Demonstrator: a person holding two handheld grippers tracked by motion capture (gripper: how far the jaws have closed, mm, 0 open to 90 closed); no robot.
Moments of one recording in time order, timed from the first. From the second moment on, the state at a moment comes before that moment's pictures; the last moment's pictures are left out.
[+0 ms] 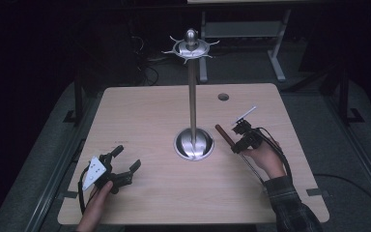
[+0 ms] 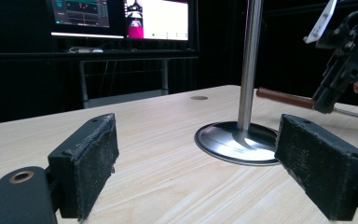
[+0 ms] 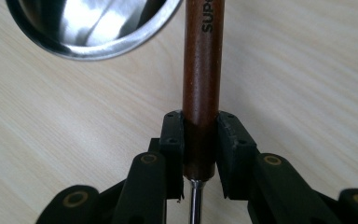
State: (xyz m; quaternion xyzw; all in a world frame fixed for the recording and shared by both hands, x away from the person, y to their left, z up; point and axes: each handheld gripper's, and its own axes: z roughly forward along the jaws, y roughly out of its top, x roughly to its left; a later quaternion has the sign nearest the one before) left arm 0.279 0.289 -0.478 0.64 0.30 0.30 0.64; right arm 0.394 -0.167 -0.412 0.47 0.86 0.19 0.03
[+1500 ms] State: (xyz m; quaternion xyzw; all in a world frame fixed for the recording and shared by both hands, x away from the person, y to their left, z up) left arm 0.279 0.289 -0.478 0.64 0.30 0.31 0.64; right arm 0.350 -0.226 -0.355 0.39 0.74 0.53 0.15
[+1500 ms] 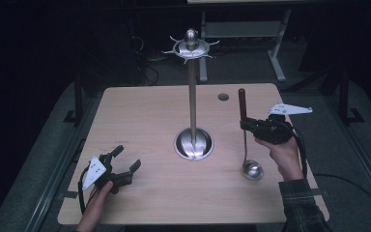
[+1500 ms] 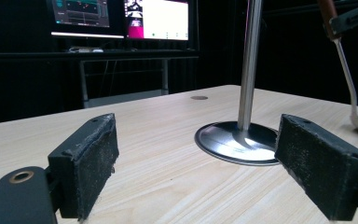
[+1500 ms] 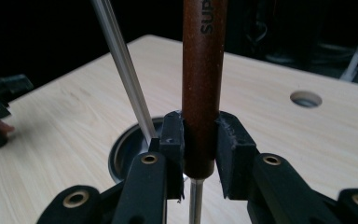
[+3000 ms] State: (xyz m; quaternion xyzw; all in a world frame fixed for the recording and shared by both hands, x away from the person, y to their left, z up) left arm 0.280 0.289 -0.478 0.64 0.30 0.31 0.64; right arm 0.341 -0.193 -0.271 0.29 0.73 0.59 0.19
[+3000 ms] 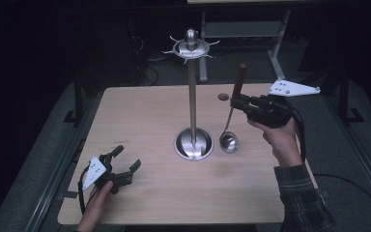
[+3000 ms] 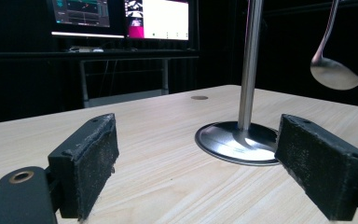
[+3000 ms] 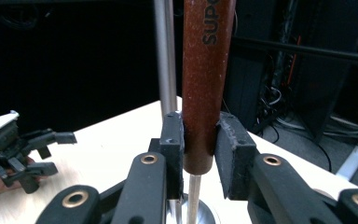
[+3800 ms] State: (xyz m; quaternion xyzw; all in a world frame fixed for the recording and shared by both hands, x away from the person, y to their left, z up) left arm 0.279 0.289 -0.478 0.64 0.30 0.31 0.64; right arm 0.349 -0.153 -0.237 0.25 0.74 0.59 0.18
